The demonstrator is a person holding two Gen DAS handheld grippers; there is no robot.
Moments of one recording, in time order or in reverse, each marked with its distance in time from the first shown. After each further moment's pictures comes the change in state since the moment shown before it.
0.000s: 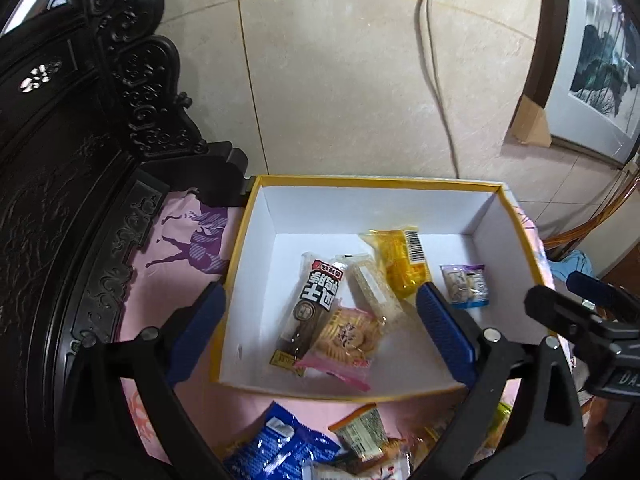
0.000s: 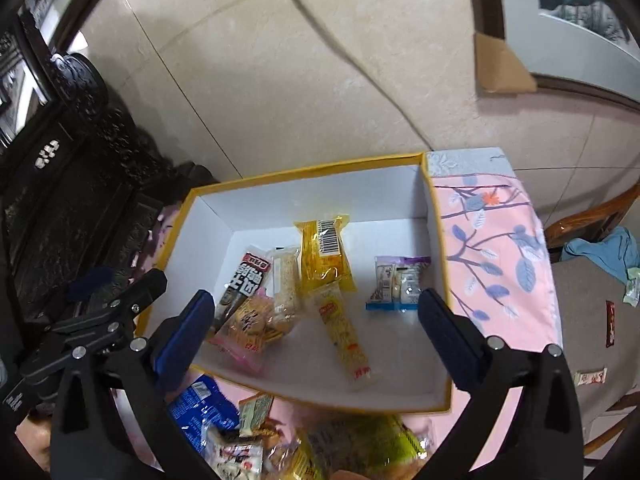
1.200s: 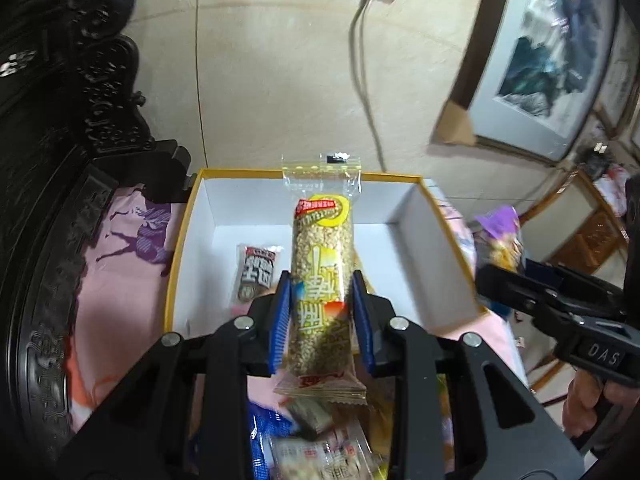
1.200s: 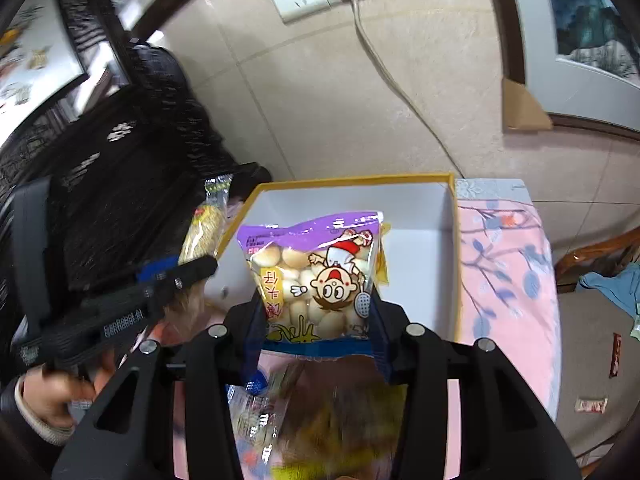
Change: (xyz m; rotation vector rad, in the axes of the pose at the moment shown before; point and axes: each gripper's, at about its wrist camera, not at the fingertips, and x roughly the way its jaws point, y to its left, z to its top) left arm -0.020 -0.007 -0.013 0.024 -0.007 -0.245; right arm -0.019 0.031 -0.012 -0.134 -0.056 0.106
